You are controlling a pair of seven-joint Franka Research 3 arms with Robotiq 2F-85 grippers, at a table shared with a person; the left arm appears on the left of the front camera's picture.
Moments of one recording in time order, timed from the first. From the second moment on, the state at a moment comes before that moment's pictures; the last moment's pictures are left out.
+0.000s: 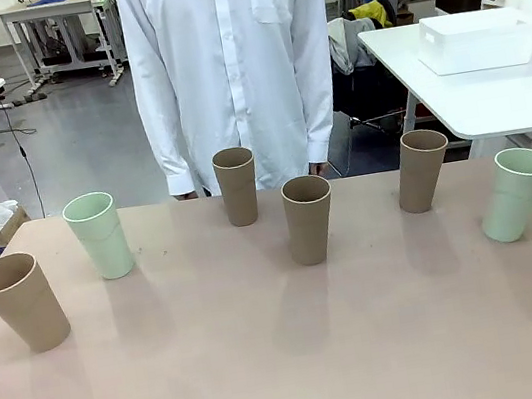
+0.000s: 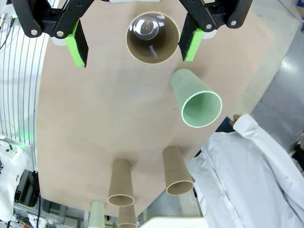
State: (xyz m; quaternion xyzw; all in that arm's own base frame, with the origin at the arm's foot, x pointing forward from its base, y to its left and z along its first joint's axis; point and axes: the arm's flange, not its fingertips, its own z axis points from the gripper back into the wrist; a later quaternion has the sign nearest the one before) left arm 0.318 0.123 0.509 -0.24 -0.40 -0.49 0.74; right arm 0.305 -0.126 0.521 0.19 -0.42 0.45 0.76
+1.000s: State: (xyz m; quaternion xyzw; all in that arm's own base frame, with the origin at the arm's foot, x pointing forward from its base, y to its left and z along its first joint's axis) left arm 0.392 0.194 0.466 -0.31 -0.42 -0.50 0.69; right arm 0.428 -0.224 0.481 0.29 -0.43 0.45 0.73
